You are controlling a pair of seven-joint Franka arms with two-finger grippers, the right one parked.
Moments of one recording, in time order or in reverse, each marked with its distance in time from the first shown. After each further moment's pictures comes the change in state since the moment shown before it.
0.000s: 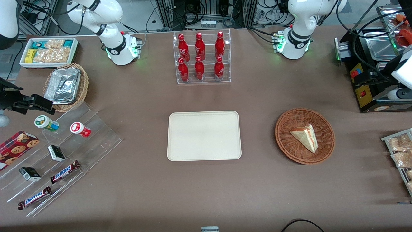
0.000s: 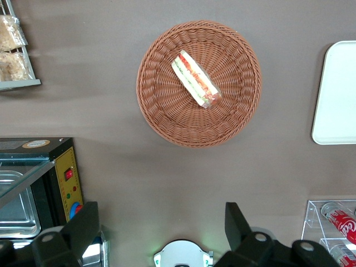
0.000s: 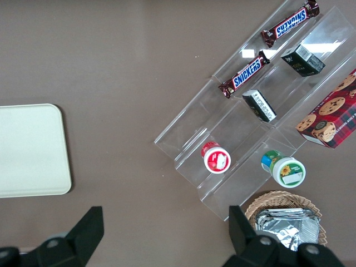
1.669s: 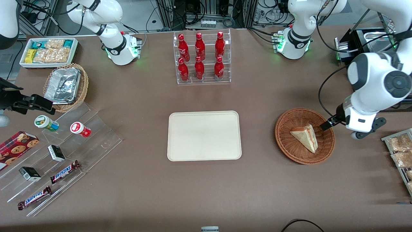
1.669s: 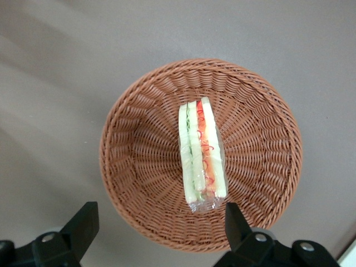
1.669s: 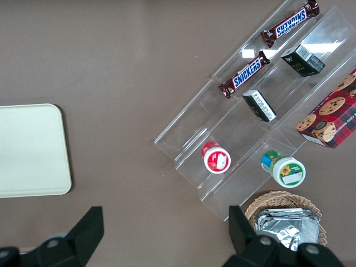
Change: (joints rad) arm -0.048 0.108 -0.008 -0.489 0.021 0.711 -0.610
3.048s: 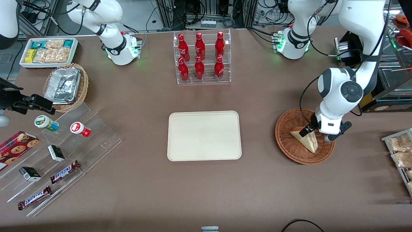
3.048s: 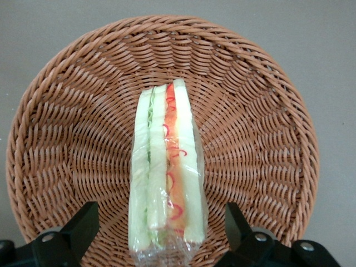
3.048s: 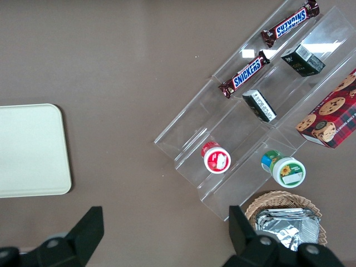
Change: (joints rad) arm -0.063 0.117 0.002 -0.186 -0.026 0.398 -0.109
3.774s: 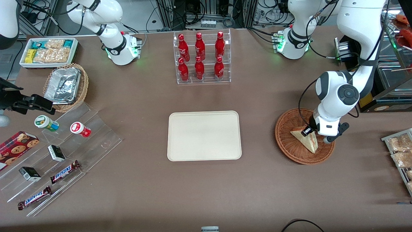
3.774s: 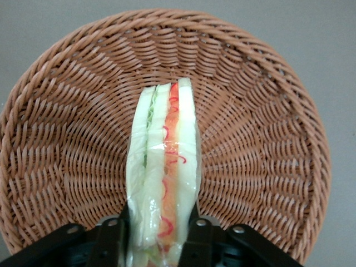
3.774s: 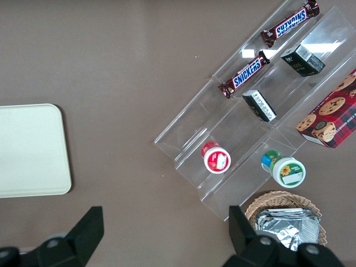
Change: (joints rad) arm 0.000 0.032 0.001 0.007 0.000 0.034 -0.047
